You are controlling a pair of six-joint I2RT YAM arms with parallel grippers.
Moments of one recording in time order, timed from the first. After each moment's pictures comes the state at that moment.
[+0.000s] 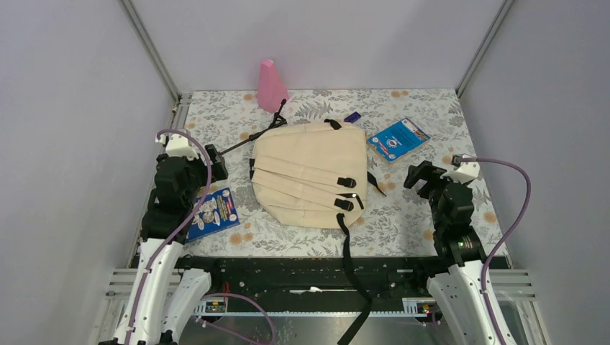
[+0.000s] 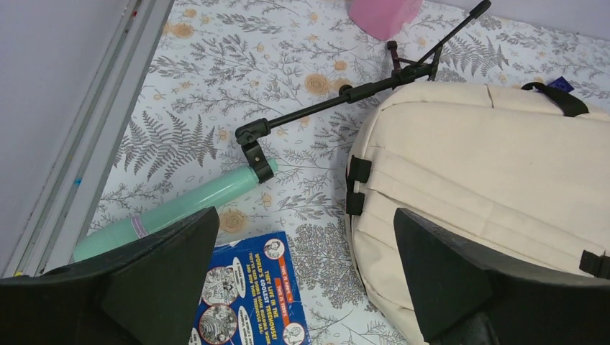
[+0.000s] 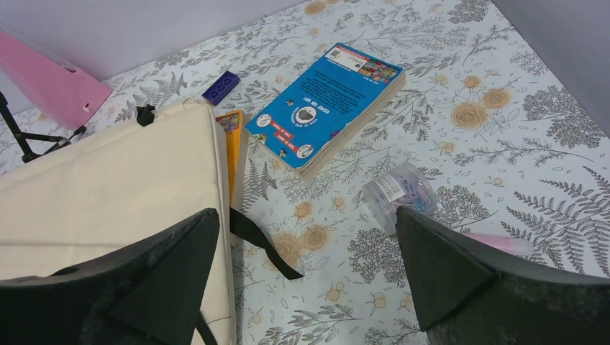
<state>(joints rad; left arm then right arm) -0.09 0.66 0.81 -0.46 -0.14 -0.22 0.13 0.46 0.49 -0.24 0.24 0.33</state>
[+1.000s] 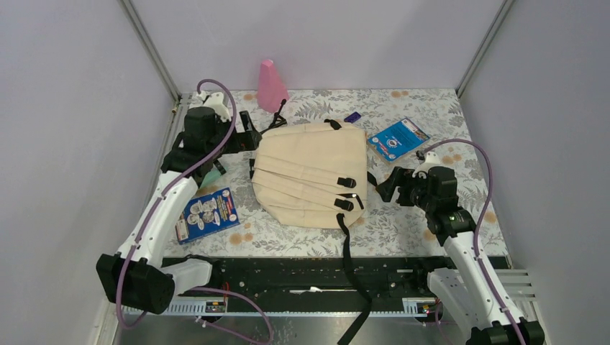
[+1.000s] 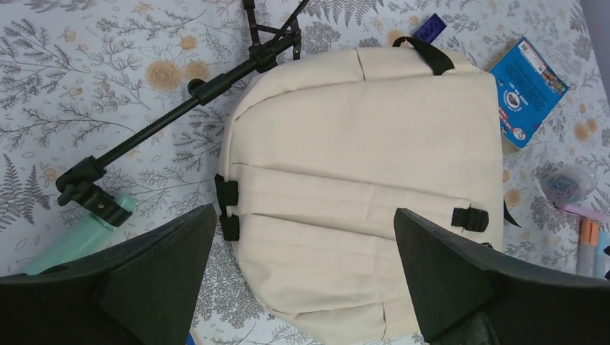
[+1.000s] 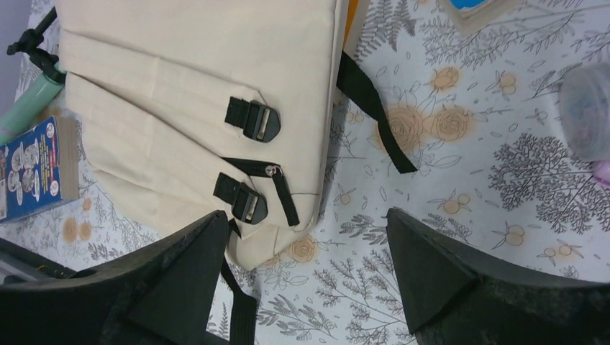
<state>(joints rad) -0.21 1.16 1.15 -0.47 0.11 -0.31 0.13 0.71 0.54 -0.36 -0.27 0.36</state>
